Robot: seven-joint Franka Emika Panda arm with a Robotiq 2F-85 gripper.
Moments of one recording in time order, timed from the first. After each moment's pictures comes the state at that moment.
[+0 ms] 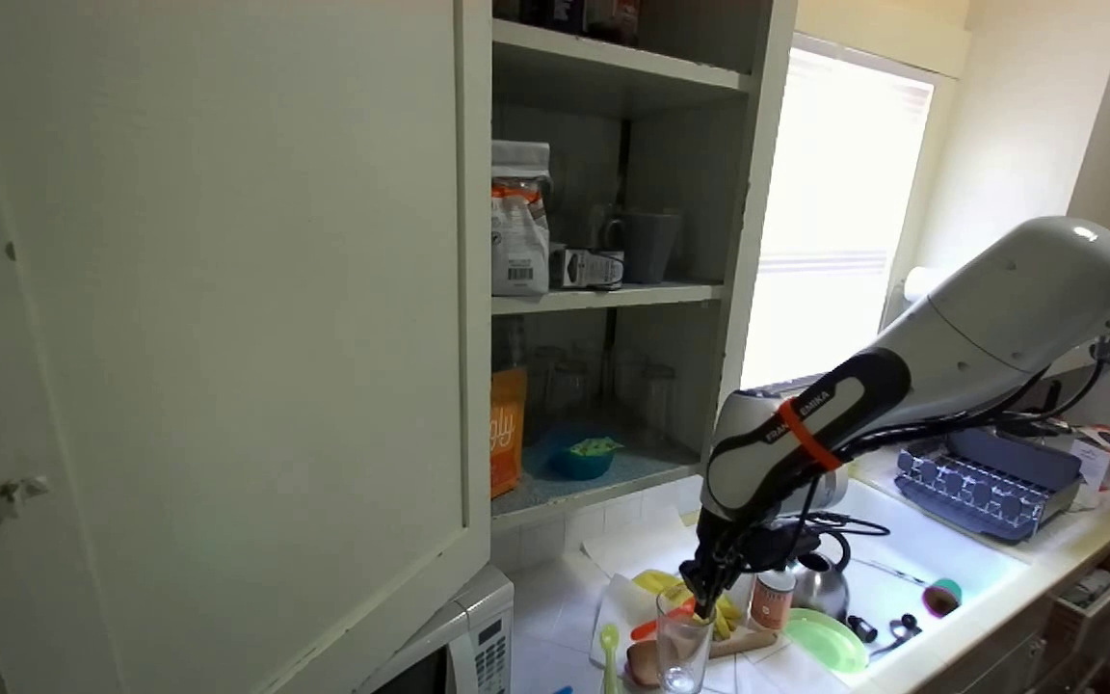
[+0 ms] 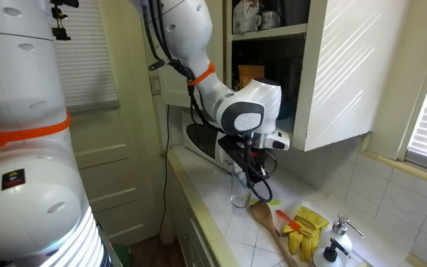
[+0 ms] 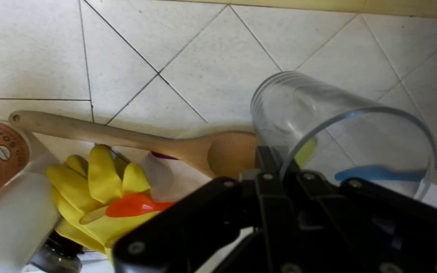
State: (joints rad) arm -0.09 0.08 -0.07 -2.48 0.24 2.58 -0.08
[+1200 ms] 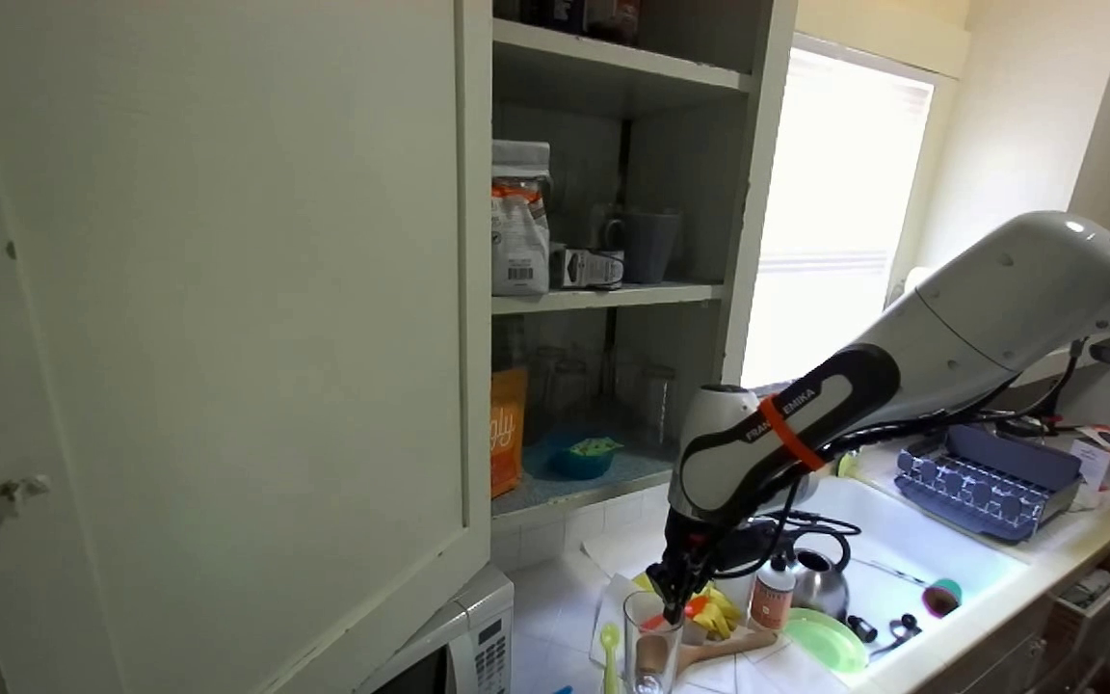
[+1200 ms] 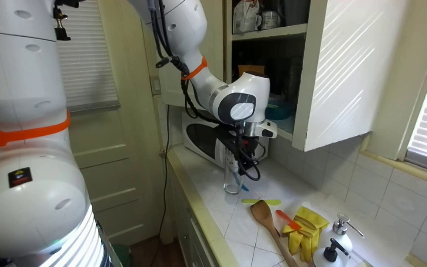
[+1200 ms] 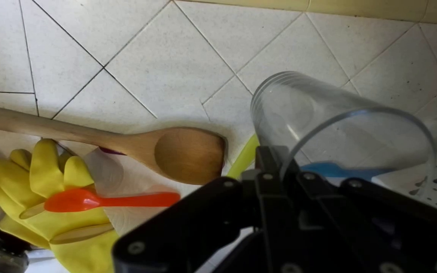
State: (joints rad) arm -0.04 0.09 -0.02 -2.41 0.24 2.53 0.01
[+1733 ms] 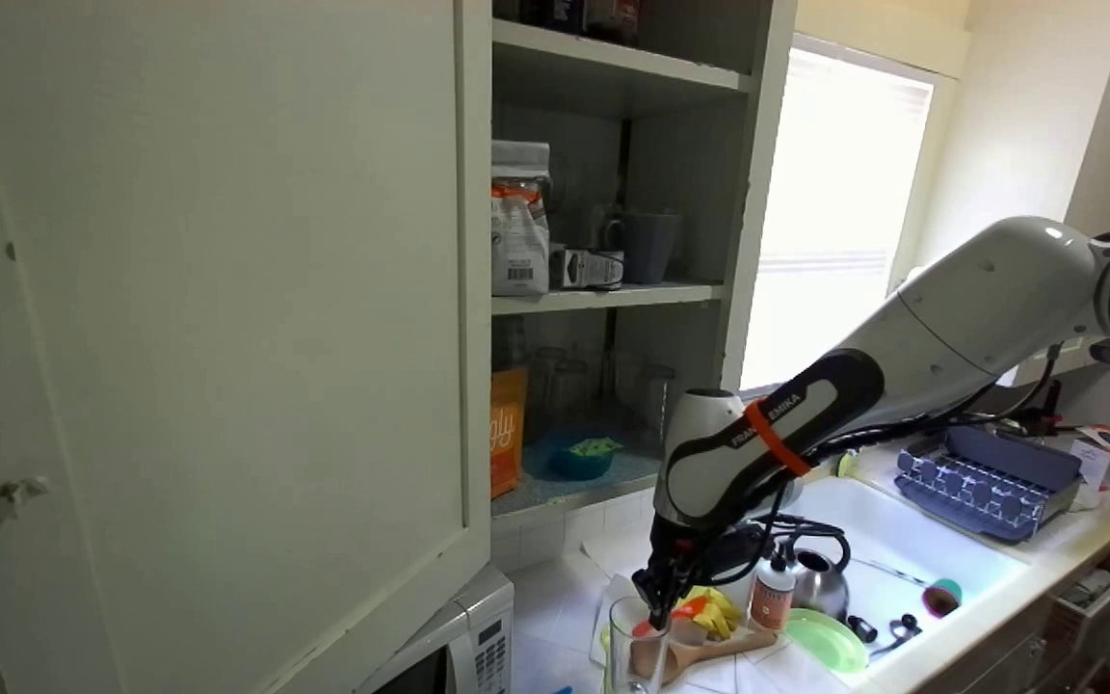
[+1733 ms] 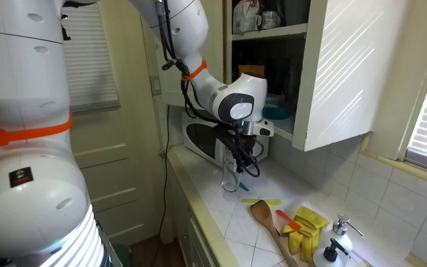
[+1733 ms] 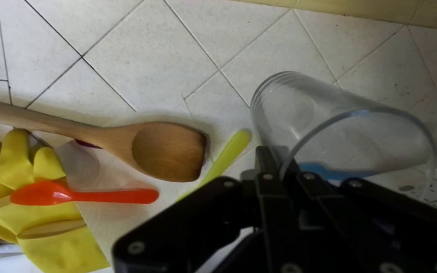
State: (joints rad) arm -0.03 0.13 0.01 -2.37 0.24 2.54 0.01
